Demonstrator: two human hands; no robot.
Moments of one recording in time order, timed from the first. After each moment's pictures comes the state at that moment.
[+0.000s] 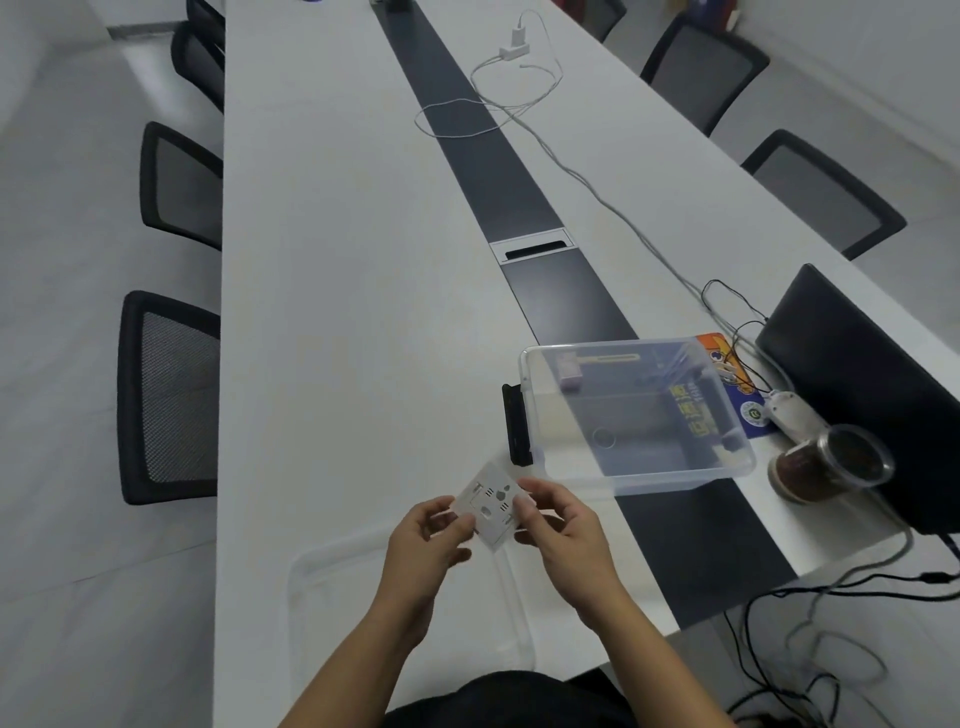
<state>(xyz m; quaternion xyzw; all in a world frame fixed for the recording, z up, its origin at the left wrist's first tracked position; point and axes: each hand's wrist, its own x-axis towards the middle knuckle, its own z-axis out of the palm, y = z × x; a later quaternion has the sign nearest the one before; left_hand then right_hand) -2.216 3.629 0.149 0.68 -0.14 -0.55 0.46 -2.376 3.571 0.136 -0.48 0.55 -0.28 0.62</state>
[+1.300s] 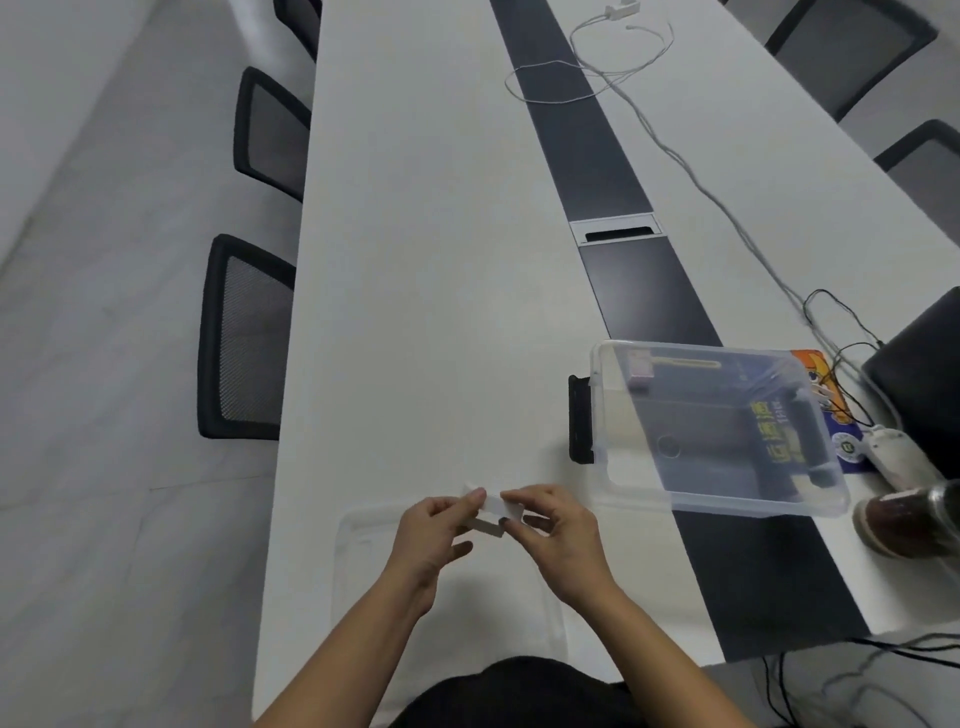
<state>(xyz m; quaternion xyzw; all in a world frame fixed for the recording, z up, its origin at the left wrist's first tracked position) -2.175 3.635 0.116 0.69 -0.02 -0.55 0.46 -2.332 3.567 0.096 -0.68 0.46 -0.21 0.53</state>
